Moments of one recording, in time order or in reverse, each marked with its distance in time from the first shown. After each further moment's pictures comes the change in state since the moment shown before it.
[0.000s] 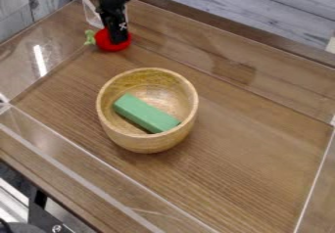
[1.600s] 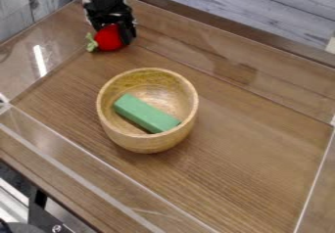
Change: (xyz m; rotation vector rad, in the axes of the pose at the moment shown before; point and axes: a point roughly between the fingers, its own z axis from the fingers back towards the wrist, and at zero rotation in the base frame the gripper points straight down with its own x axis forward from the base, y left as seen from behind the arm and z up) arm 0.008 -0.022 -0.009 -0.038 -0.045 0.489
